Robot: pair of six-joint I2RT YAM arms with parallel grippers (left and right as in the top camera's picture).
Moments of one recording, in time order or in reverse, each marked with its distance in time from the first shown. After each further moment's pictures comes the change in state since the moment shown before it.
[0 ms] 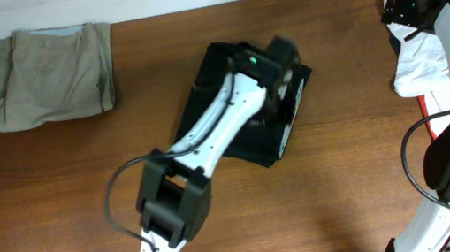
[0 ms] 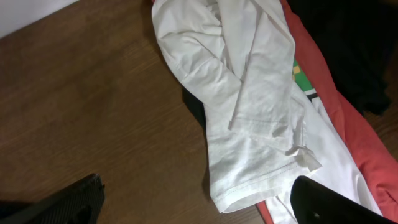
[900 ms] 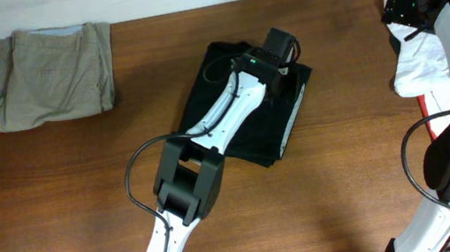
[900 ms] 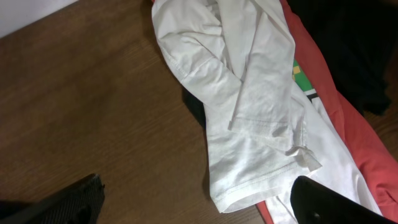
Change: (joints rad) left arm 0.034 0.238 0.097 0.420 -0.037 -0.038; right arm 0.000 0.000 0.000 0.000 0.000 0.001
